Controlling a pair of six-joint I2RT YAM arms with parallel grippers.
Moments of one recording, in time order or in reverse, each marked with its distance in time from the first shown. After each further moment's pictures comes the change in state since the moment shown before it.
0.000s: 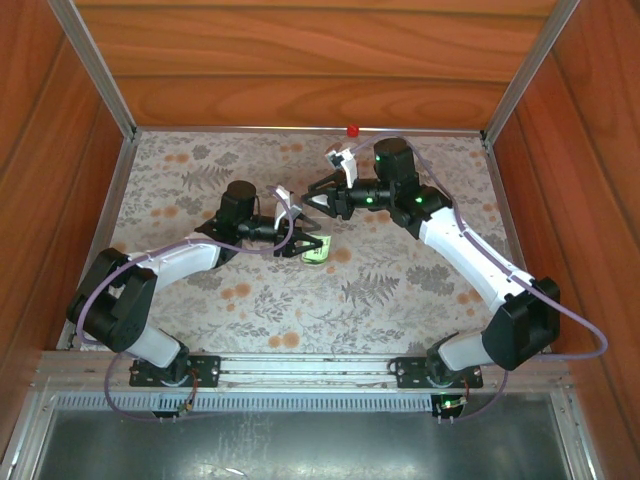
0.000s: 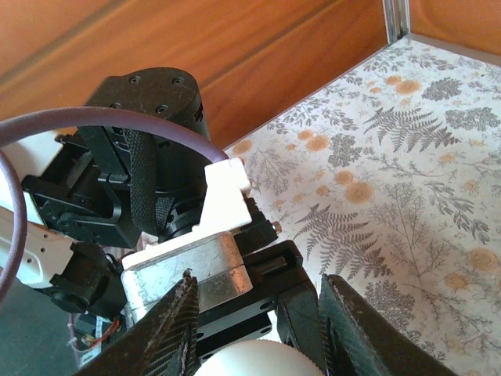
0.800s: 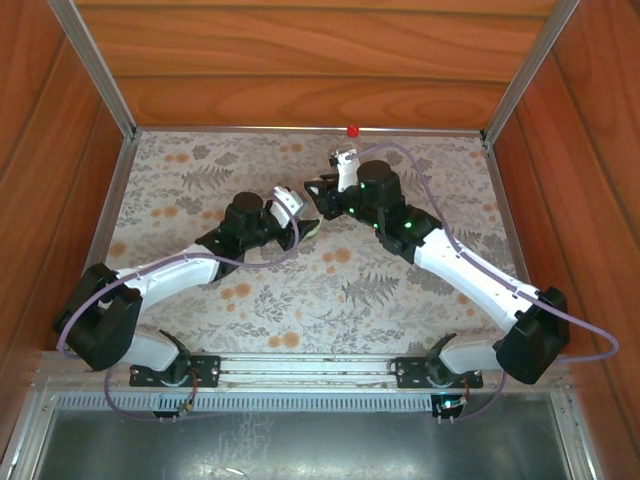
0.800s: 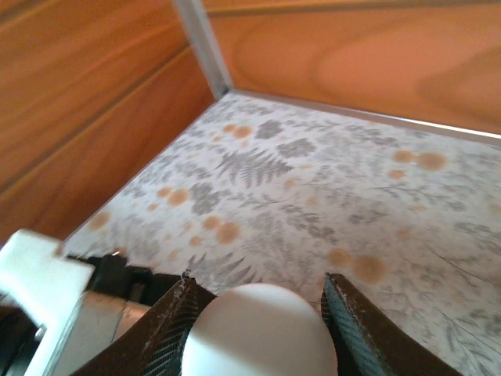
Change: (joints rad) left arm -0.111 -0.107 -0.042 -0.036 -0.768 0.129; right arm 0.205 -0.085 -0.111 0.142 0.752 0.209
